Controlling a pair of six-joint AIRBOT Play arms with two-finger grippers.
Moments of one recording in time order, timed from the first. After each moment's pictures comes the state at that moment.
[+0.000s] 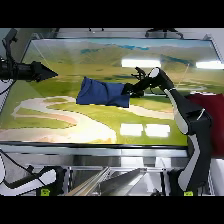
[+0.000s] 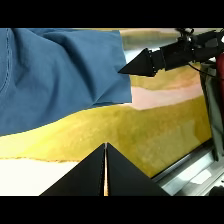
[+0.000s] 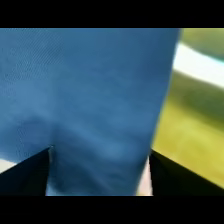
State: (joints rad) left arm 0.25 -1.29 1.53 -2.41 1.50 1.90; right arm 0.24 -2.08 1.81 -0.86 1.19 1.50
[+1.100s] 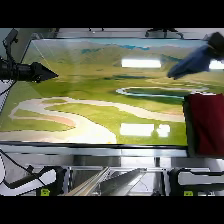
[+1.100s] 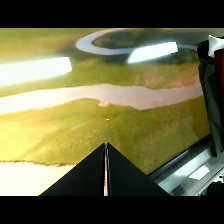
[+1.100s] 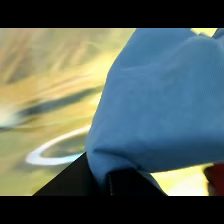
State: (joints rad) left arm 0.25 -1.29 1.53 -2.41 1.52 1.89; right arm -0.32 -1.53 2.05 -1.23 1.44 1.77
